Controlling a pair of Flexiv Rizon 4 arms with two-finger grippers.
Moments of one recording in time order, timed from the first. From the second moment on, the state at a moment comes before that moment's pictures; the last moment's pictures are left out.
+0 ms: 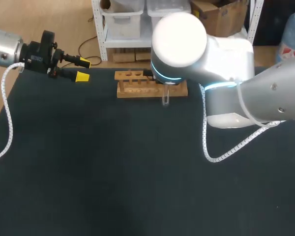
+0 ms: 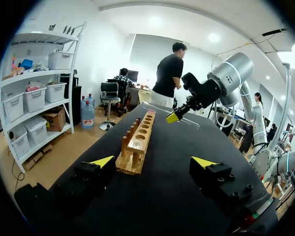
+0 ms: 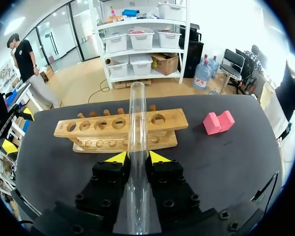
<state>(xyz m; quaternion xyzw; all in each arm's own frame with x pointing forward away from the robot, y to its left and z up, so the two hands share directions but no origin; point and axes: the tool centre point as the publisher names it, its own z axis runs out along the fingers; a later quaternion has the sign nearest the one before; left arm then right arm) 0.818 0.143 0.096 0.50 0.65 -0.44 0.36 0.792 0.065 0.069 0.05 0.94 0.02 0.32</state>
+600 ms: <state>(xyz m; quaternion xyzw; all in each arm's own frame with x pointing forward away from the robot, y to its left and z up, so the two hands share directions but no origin) 0.818 0.143 0.096 0.50 0.65 -0.44 0.36 0.810 0.059 0.058 0.05 0.94 0.03 0.32</state>
